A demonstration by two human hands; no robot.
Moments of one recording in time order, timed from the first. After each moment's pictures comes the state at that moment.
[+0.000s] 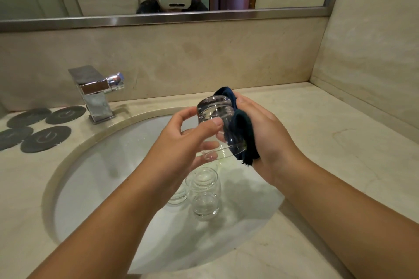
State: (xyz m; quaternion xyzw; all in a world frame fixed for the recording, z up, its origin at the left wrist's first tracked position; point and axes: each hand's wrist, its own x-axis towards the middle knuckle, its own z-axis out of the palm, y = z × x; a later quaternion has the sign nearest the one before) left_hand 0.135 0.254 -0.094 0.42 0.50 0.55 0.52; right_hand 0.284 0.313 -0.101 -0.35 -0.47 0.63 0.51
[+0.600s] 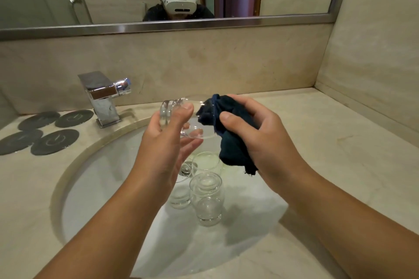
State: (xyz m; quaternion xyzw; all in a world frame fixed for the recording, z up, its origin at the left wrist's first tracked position) left_hand 0.124 0.261 -0.089 0.30 0.47 0.69 0.46; right_hand 0.285 0.299 -0.093 -0.34 -0.60 0.51 0.52
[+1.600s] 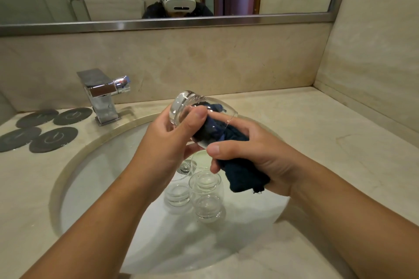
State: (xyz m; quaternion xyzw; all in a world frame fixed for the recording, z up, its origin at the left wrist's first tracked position) left_hand 0.112 0.255 -0.093 0.50 0.43 0.61 0.45; right_hand 0.292 0.284 -0.079 -0.25 -0.61 0.68 0.33
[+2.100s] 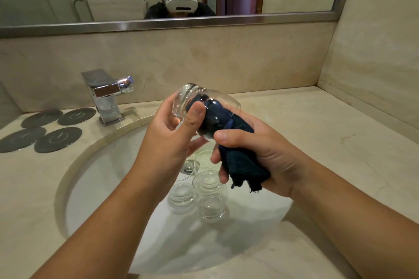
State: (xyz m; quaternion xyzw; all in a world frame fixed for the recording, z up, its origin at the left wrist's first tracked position) left_hand 0.114 0.258 -0.095 0.47 0.40 0.65 0.44; right_hand 0.286 0.287 -0.083 -0.22 -0.55 0.72 0.36
